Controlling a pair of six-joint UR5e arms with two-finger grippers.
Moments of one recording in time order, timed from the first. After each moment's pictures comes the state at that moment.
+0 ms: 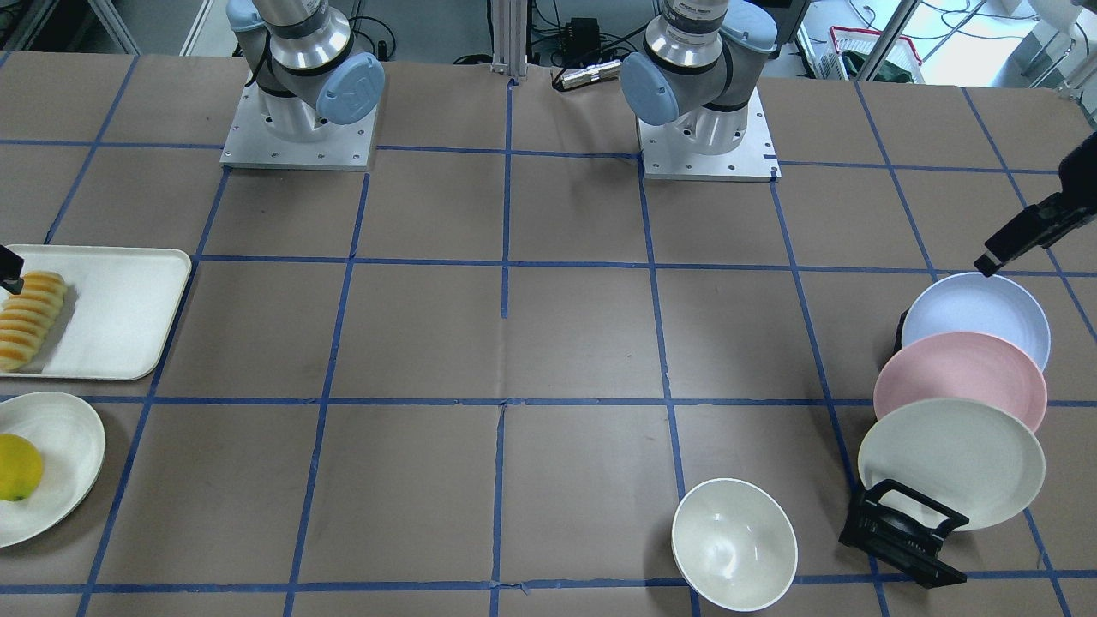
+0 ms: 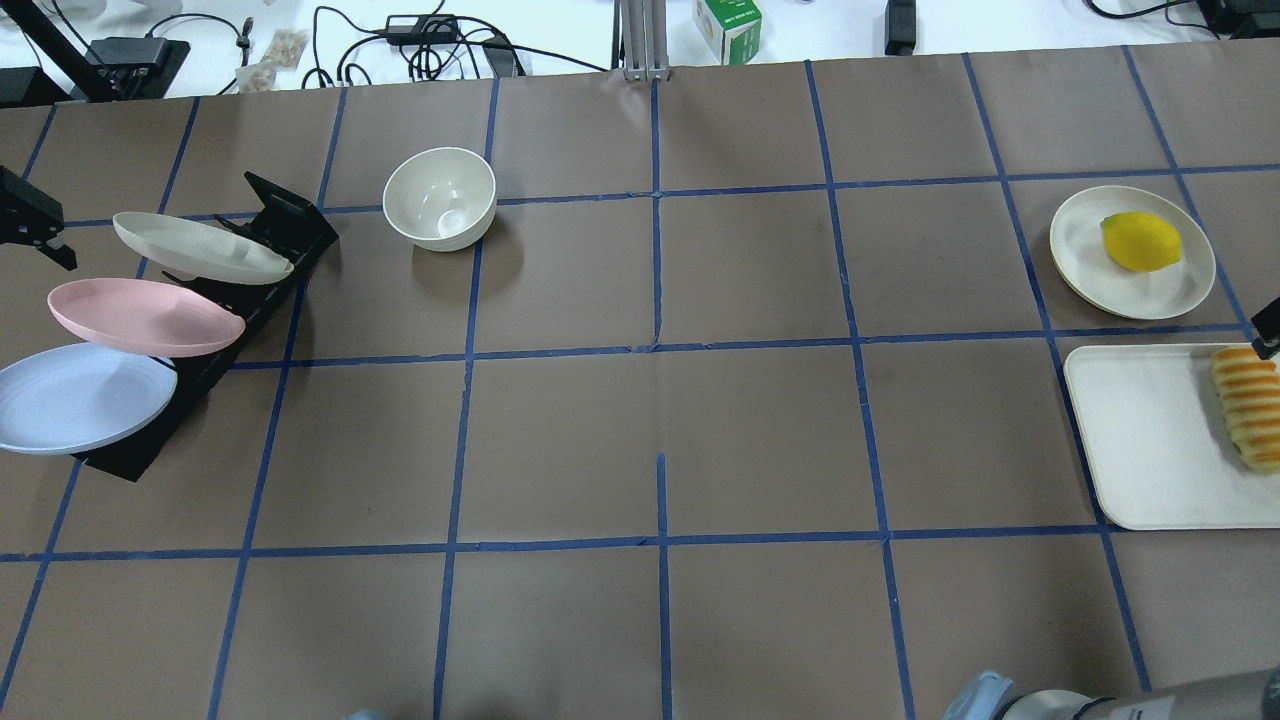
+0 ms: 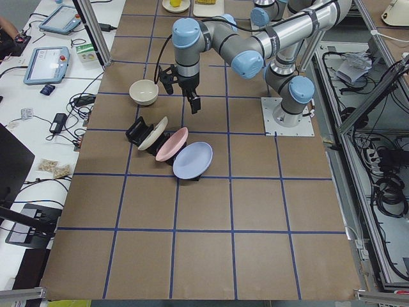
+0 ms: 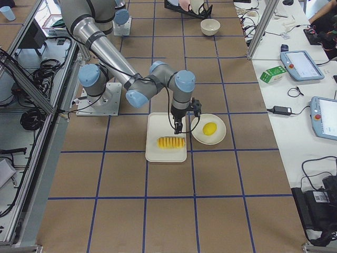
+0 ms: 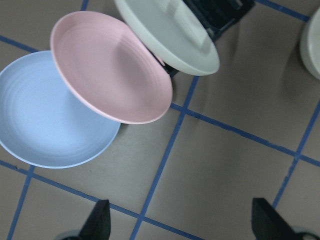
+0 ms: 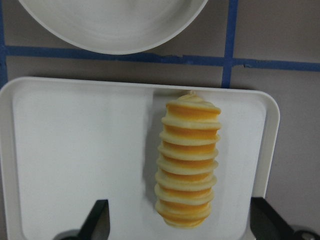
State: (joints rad) left arm -0.96 -1.63 -1.59 -1.47 1.58 0.17; right arm 0.83 -1.36 1.88 -2.11 -1.69 -0.81
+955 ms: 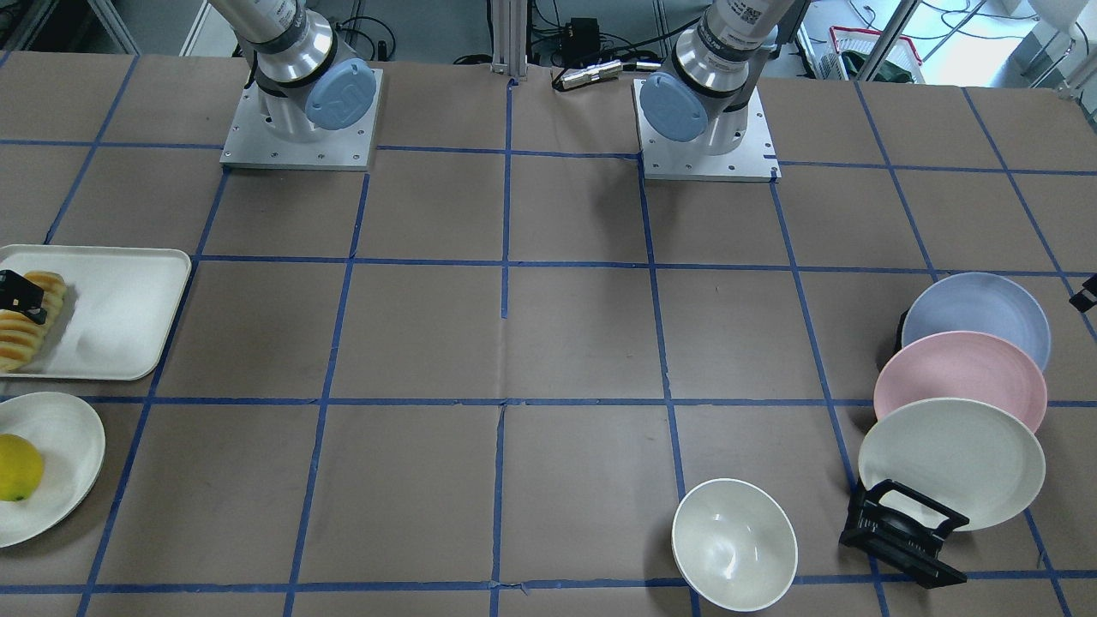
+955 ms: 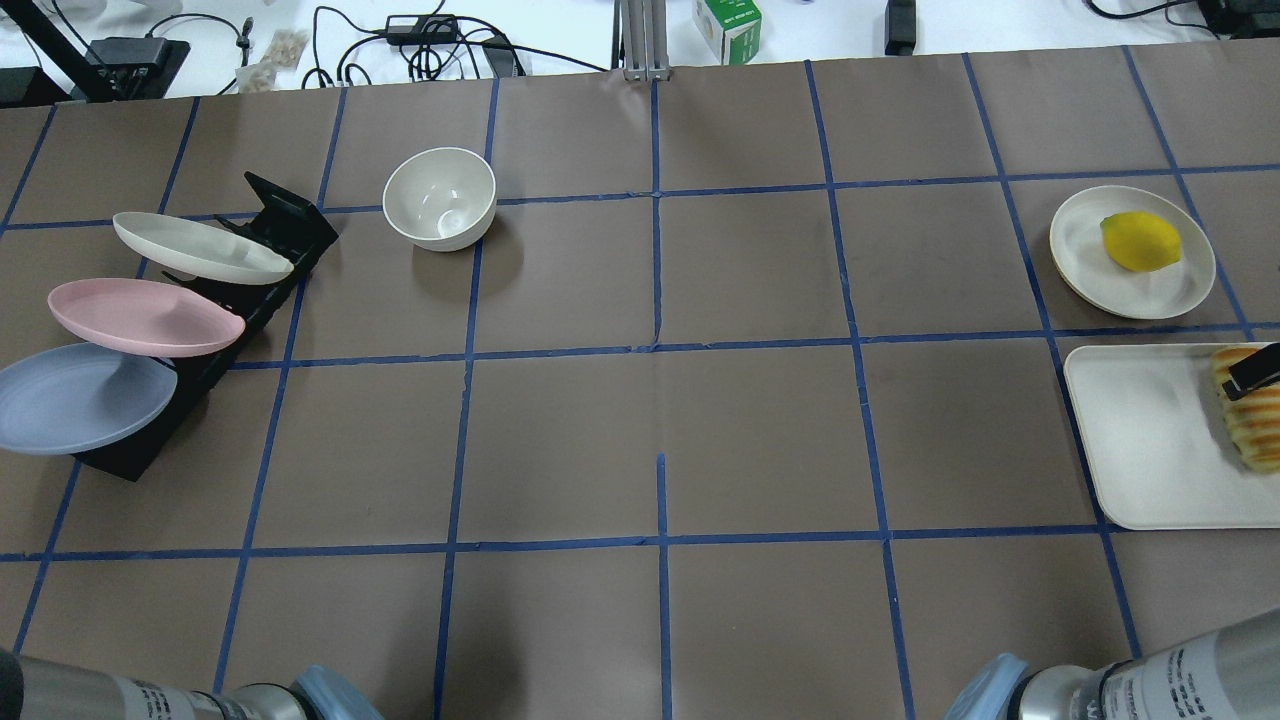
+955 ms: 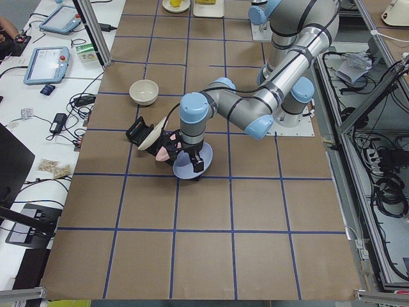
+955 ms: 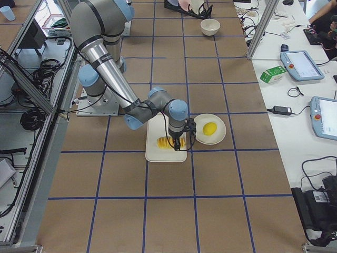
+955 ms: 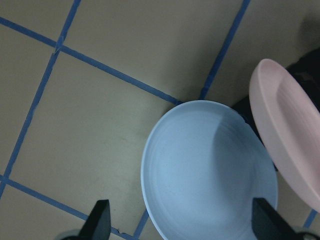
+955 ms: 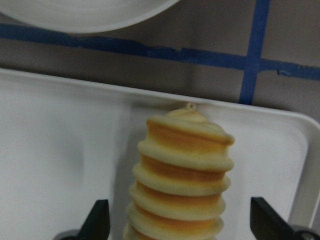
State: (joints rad) left arm -0.69 -1.85 -1.60 -1.19 1.56 0.44; right arm 0.74 -1.21 1.93 -2.27 -1.59 -0.97
